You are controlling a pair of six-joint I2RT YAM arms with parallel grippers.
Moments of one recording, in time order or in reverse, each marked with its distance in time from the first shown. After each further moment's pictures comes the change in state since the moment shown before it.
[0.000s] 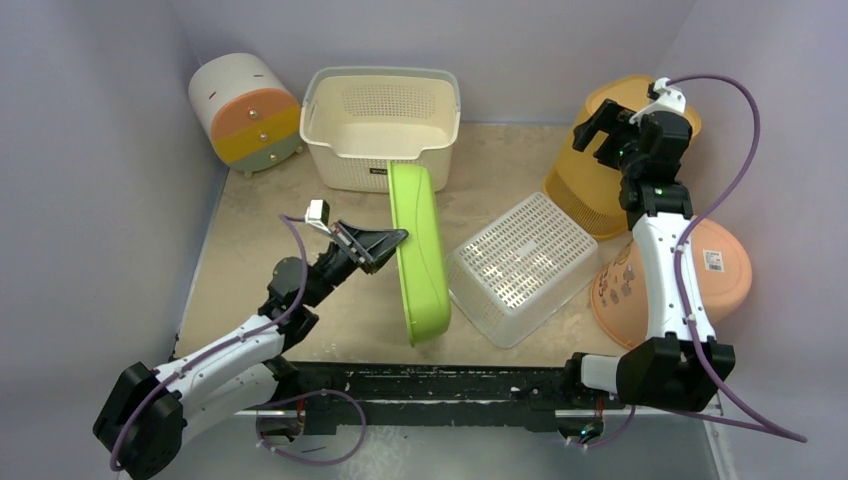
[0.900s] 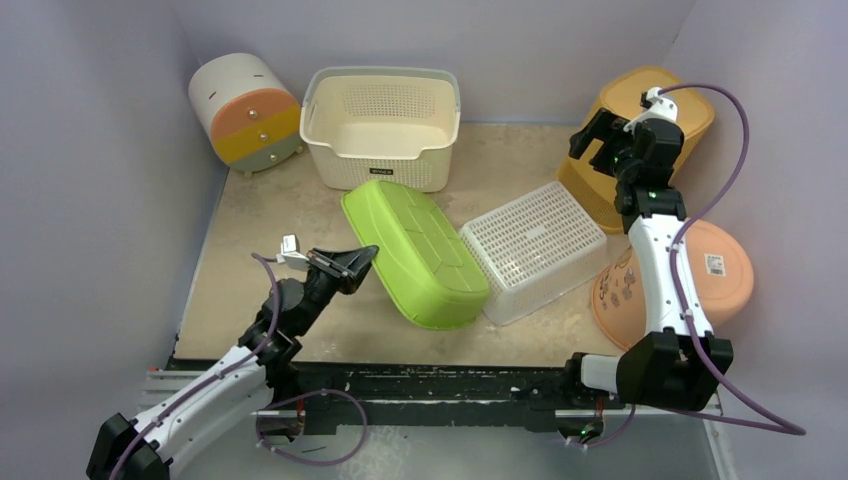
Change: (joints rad) left arm 0.009 -0.322 -0.239 -0.278 -0.290 -0.094; right arm 0.000 0.004 -0.067 0.032 -0.001 -0.001
